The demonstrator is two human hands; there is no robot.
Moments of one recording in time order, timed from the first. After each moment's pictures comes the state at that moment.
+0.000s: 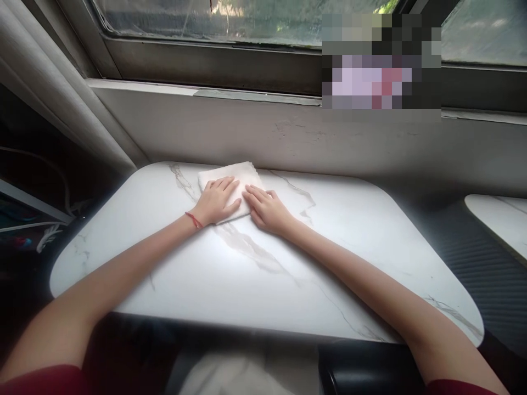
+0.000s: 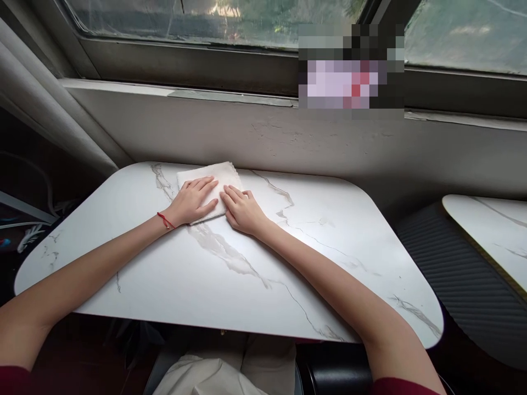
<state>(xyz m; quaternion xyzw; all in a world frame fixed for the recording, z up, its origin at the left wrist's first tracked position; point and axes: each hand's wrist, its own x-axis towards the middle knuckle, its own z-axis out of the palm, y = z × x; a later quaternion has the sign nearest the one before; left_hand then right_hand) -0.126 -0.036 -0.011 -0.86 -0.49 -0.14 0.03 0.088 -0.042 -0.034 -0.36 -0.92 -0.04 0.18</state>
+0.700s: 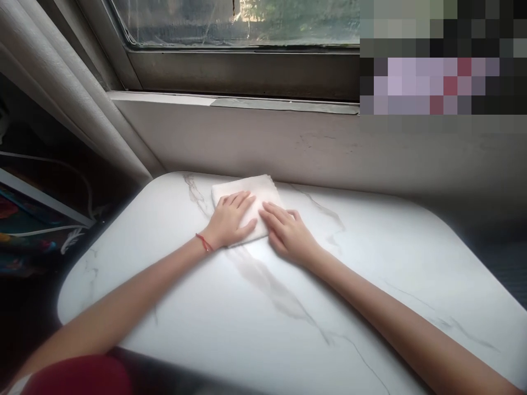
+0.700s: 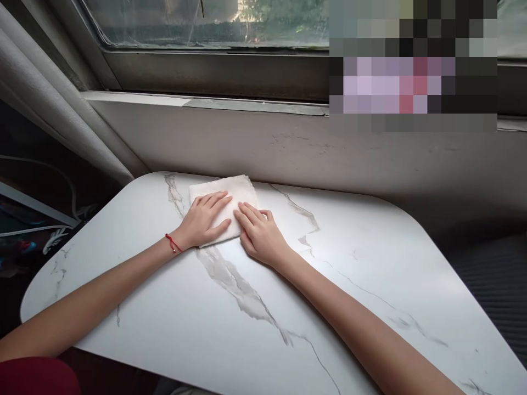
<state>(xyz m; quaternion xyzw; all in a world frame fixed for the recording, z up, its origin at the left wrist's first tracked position) -0.128 -0.040 -0.016 -0.85 -0.50 -0.18 0.00 0.091 -0.045 -0.041 -0.33 -0.90 -0.04 0.27</state>
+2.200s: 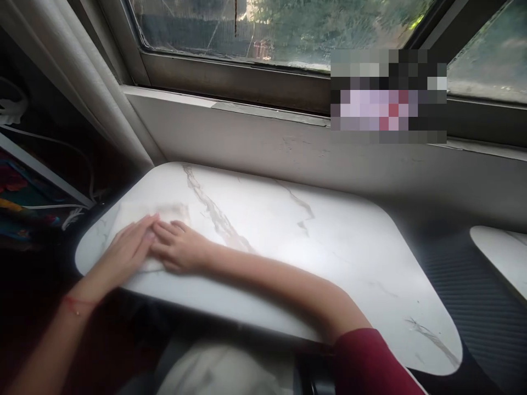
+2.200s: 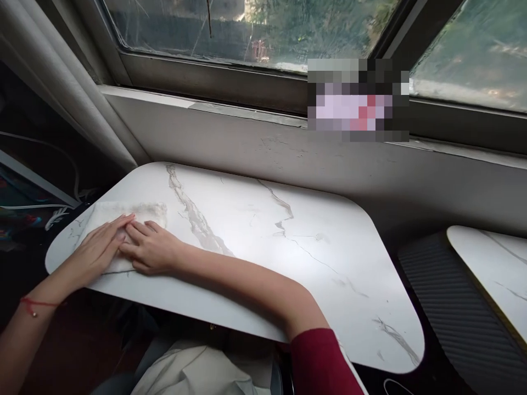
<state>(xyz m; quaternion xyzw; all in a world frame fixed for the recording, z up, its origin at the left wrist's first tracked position) -0.269 -0.207 -0.007 -0.71 -0.68 -0.17 -0.01 -0.079 -0.125 -0.011 -0.05 -0.98 -0.04 0.16</state>
